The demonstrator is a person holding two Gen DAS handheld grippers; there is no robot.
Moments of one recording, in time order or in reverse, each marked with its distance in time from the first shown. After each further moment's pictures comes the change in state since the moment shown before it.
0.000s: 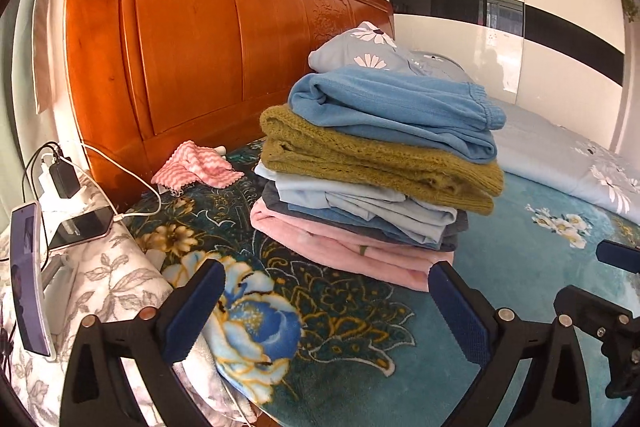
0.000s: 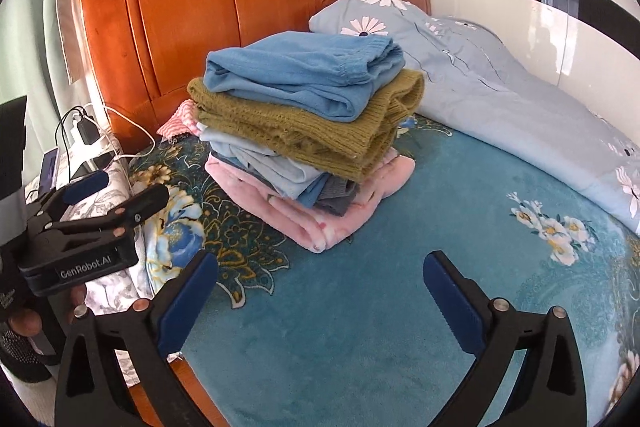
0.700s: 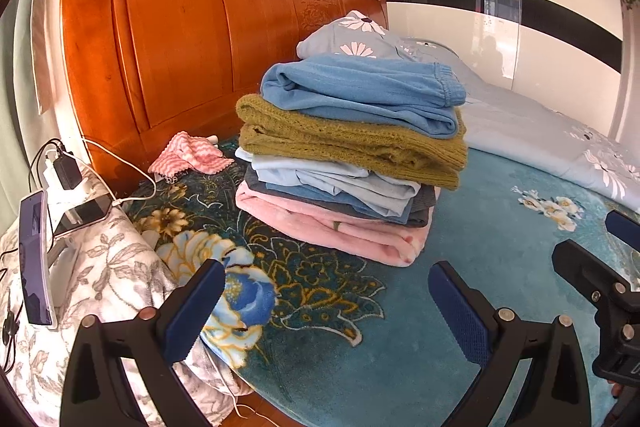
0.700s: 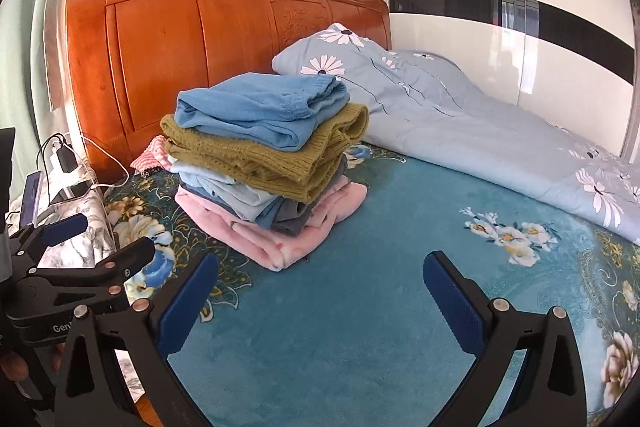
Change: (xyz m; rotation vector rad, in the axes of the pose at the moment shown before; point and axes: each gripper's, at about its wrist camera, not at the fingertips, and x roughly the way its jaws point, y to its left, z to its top) left arm -0.022 -0.036 -0.011 0.017 0.037 0.009; right arm -0.034 -0.016 -0.019 0.023 -0.146 -0.119
